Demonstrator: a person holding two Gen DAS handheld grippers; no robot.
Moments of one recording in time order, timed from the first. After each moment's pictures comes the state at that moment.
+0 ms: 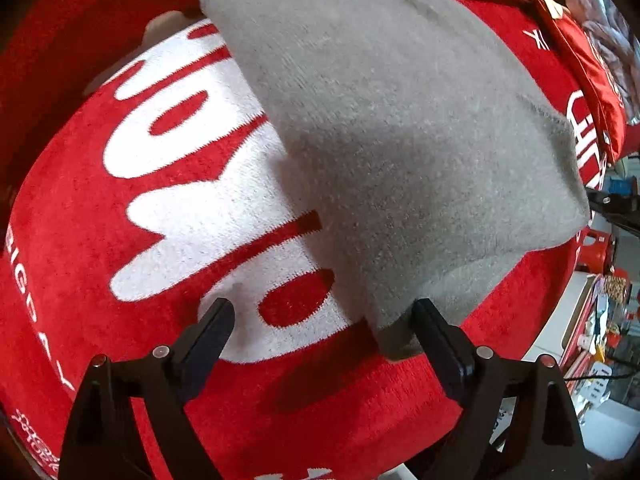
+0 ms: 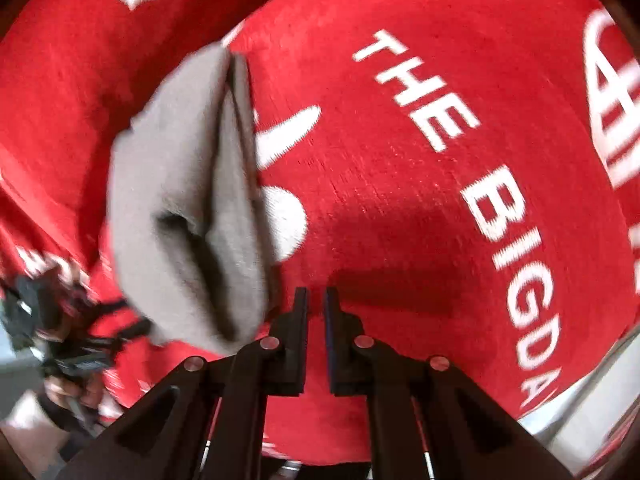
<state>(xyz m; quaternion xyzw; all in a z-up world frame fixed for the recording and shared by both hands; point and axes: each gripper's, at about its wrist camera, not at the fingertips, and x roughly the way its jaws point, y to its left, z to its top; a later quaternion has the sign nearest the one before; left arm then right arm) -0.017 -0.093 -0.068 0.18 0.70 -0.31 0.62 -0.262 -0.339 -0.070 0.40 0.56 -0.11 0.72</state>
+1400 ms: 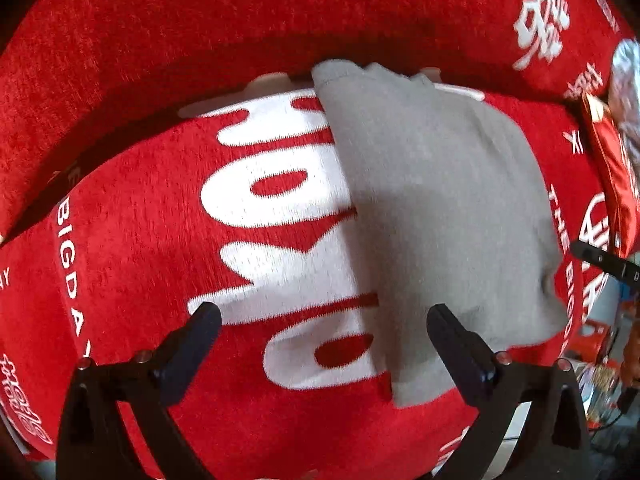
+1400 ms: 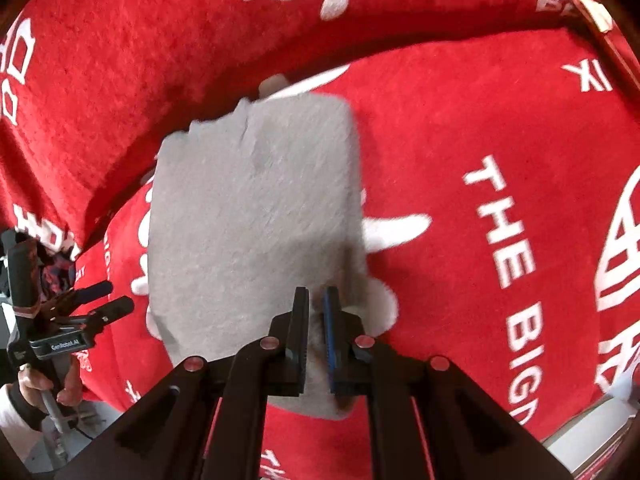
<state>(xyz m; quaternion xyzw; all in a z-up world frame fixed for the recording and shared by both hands) 0.027 -0.024 -0.013 0.10 0.68 -0.22 0.70 -0.190 -0.314 -0.030 0.26 0.58 -0.10 0.77</state>
